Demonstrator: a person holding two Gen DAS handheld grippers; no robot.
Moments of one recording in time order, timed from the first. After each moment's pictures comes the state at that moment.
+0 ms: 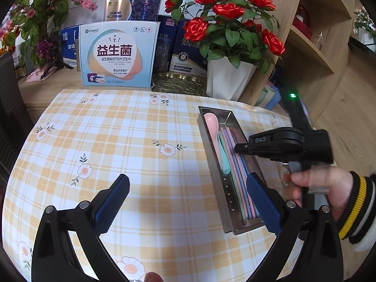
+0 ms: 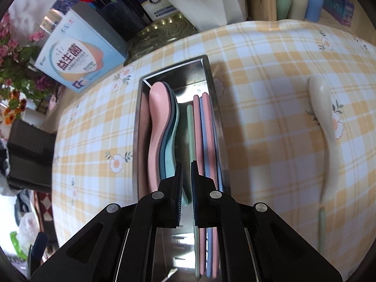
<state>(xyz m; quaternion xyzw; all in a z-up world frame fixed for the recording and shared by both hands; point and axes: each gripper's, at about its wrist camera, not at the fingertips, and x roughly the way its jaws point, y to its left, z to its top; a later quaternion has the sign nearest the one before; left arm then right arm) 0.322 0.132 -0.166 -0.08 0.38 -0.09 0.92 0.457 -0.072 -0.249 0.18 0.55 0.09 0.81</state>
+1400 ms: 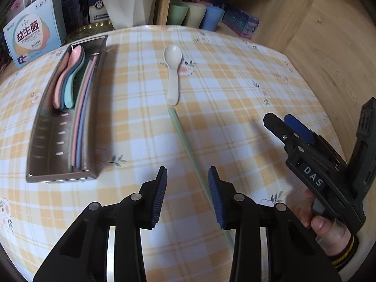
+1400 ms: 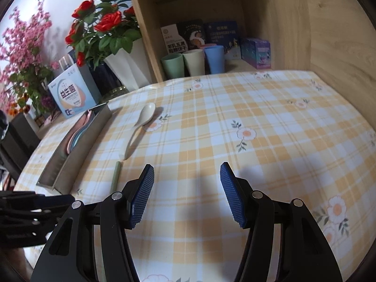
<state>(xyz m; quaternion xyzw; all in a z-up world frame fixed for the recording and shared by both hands) 0.296 -0.128 -0.241 -0.01 0.52 -0.16 0.84 0.273 -0.312 -0.263 0.11 0.34 0.04 0.93</state>
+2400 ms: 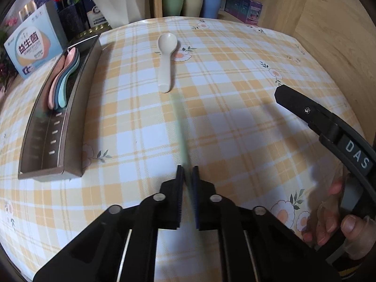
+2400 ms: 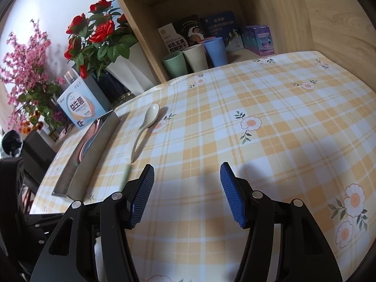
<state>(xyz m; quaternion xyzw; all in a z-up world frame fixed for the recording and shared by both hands) 0.289 -0.156 -0.267 0.05 0.51 -0.12 0.85 0.277 -0.331 -0.275 0.18 0.34 0.08 0.92</state>
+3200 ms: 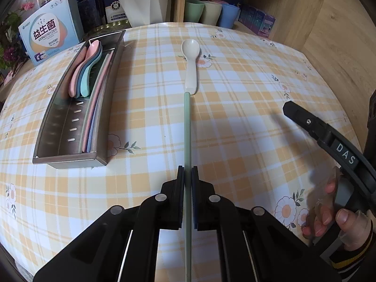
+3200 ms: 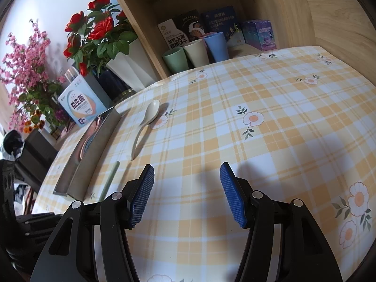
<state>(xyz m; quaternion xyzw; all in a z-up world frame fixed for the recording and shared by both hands) 0.281 -0.125 -0.252 0.01 0.50 -0.10 0.86 0.280 -0.331 -0.278 0.19 0.35 0.09 0.91</state>
